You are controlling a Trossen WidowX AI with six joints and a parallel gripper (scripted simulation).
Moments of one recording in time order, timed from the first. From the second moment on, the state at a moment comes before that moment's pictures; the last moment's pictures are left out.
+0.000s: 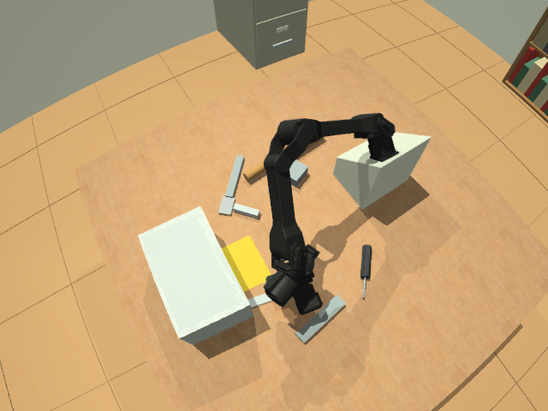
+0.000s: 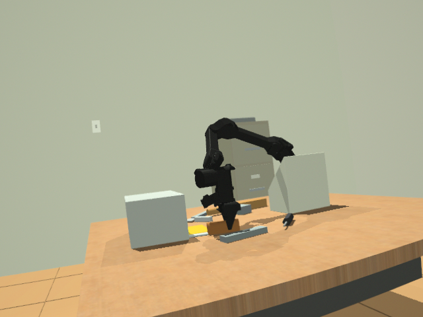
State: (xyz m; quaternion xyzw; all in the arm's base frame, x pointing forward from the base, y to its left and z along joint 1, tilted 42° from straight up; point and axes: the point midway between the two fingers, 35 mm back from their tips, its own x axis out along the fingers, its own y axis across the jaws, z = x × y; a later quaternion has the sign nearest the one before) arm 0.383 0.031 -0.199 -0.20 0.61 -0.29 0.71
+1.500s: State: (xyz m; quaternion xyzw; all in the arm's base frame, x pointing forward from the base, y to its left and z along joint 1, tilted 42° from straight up) arm 0.390 0.011 -0.182 -0.20 0.61 -0.28 0.71
